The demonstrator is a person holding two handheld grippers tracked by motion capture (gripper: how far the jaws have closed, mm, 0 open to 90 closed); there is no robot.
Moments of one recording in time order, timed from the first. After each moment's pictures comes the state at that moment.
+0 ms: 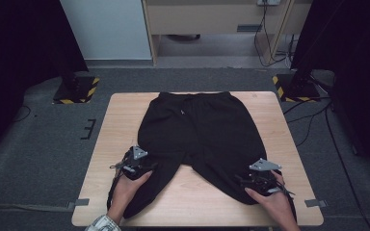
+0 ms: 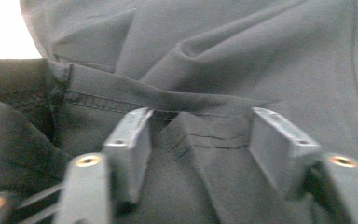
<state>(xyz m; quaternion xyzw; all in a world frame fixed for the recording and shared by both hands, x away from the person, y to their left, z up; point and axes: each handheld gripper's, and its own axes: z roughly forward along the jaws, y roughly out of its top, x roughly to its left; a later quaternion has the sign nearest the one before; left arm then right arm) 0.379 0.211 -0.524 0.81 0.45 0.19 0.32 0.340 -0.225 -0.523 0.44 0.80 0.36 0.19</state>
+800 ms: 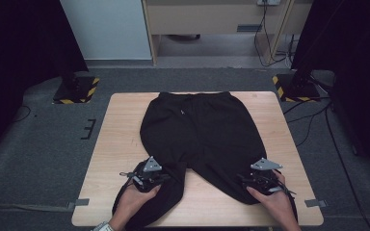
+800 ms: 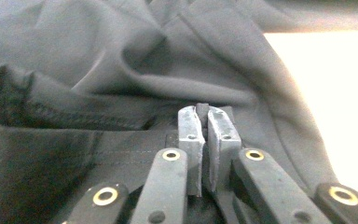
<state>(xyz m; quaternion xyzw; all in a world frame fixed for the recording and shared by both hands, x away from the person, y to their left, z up) 0.340 0.170 -0.507 0.86 0.35 0.09 0.36 0.344 -0.229 -0.527 0.44 0.80 0.35 0.20</state>
